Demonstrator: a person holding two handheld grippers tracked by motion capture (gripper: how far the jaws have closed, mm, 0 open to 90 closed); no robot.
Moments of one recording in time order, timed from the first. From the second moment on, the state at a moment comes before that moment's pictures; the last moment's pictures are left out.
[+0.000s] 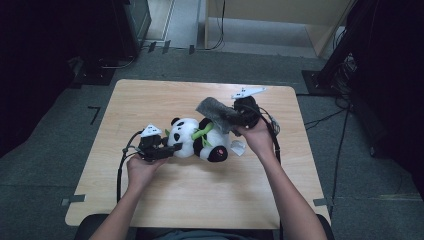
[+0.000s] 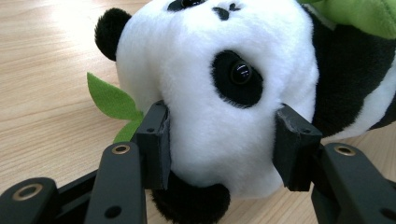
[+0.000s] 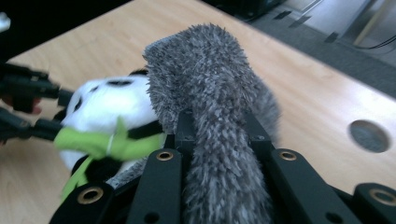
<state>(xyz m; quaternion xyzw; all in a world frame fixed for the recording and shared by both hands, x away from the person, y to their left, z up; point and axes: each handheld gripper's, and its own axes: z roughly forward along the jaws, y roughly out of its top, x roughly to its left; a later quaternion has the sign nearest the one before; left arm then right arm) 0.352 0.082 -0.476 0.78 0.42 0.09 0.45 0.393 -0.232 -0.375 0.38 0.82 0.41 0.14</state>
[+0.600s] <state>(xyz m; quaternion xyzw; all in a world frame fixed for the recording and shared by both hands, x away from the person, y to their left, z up) 0.354 0.082 -0.477 0.78 0.42 0.09 0.45 0.380 -0.263 -0.408 0.40 0.81 0.42 0.15</state>
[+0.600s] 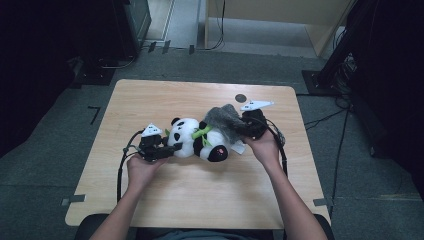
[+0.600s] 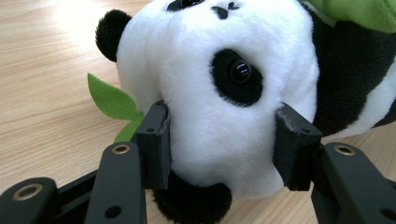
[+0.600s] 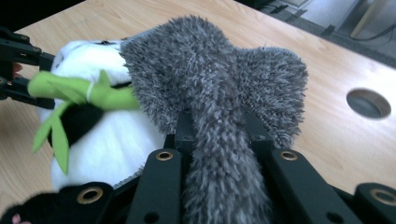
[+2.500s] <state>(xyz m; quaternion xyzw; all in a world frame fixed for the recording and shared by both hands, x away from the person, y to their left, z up) 0.350 0.081 -0.478 0.78 0.42 0.09 0.46 0.404 -0.212 -0.405 0.39 0.82 0.40 0.12</state>
